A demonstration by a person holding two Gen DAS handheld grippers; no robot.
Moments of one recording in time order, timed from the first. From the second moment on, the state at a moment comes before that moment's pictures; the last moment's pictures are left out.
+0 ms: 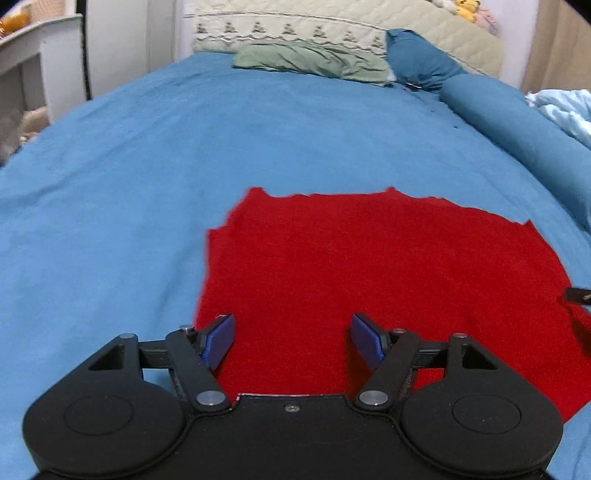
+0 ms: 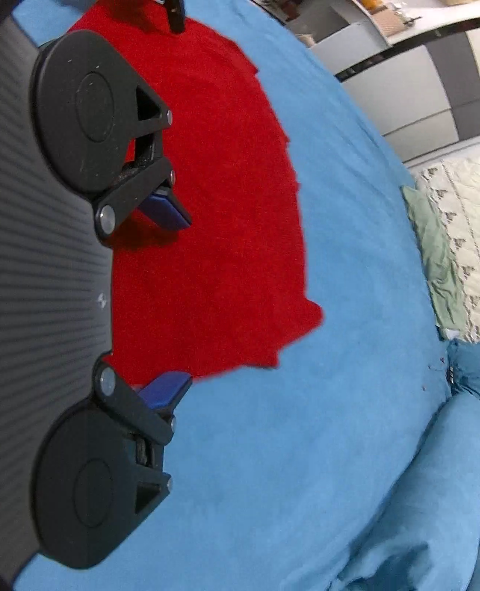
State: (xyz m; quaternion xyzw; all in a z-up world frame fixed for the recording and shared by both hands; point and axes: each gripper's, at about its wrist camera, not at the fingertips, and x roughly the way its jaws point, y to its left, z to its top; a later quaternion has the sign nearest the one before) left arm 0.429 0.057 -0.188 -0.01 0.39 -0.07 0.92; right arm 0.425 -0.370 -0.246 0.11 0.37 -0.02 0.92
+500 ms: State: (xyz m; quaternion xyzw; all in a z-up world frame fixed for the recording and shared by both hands) left arm 0.378 -0.030 -0.138 0.03 0.34 -0.14 0.93; right arm 0.337 -0.389 -0.199 0.07 0.38 0.03 0.92
